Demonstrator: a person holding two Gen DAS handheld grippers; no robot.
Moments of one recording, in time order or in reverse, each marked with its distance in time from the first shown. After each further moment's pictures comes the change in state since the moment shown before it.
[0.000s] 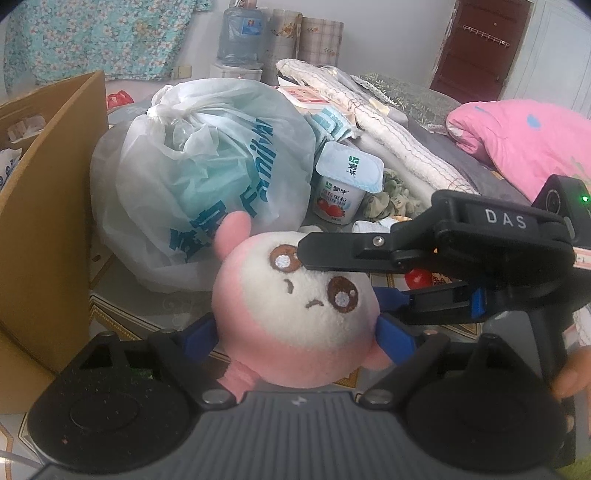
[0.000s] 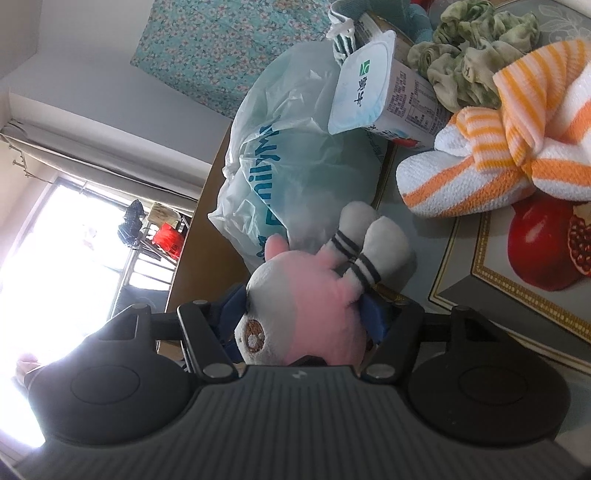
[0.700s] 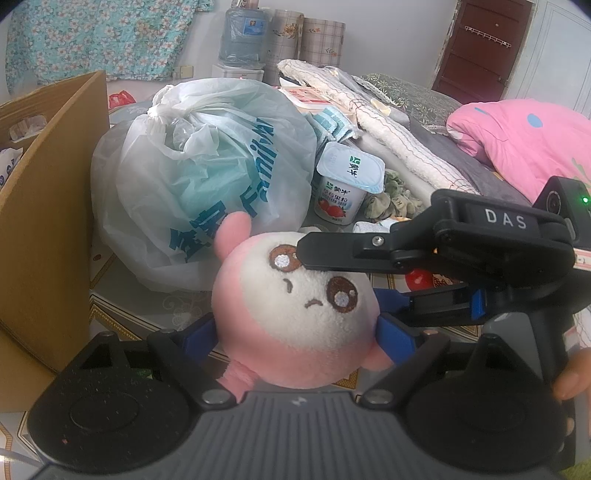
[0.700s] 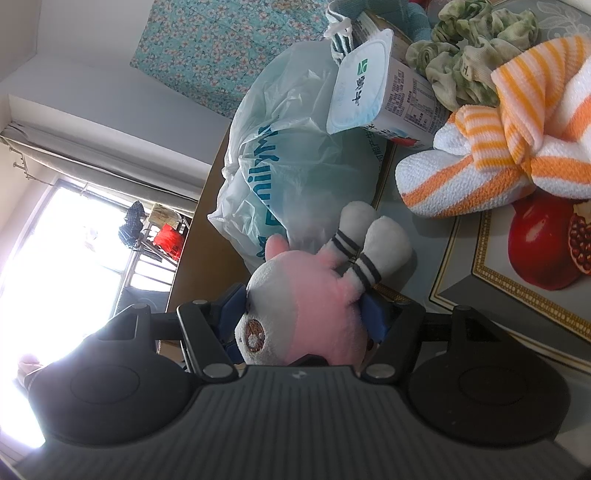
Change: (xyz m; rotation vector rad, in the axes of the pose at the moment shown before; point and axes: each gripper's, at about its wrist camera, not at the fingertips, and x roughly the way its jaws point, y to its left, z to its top) left arm -0.001 0.000 -0.001 -0.002 -0.001 -0.001; right arm 0.000 0.000 -0.001 0.007 -0.001 0.001
